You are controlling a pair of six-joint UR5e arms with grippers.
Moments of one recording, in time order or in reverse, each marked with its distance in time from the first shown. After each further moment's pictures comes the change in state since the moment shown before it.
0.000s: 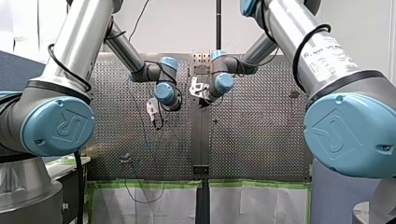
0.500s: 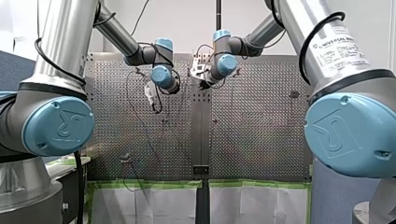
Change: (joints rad) left arm 0.002 0.151 0.000 -0.040 0.005 0.001; right arm 0.000 -0.132 0.012 0.017 -0.002 -0.004
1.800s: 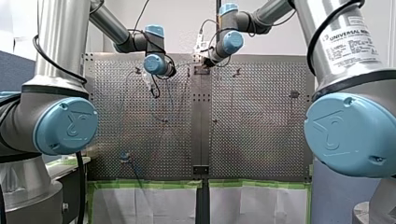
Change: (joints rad) left arm 0.084 0.070 0.044 0.064 0.148 -0.033; right arm -0.012 -0.125 0.004 0.028 0.001 -0.025
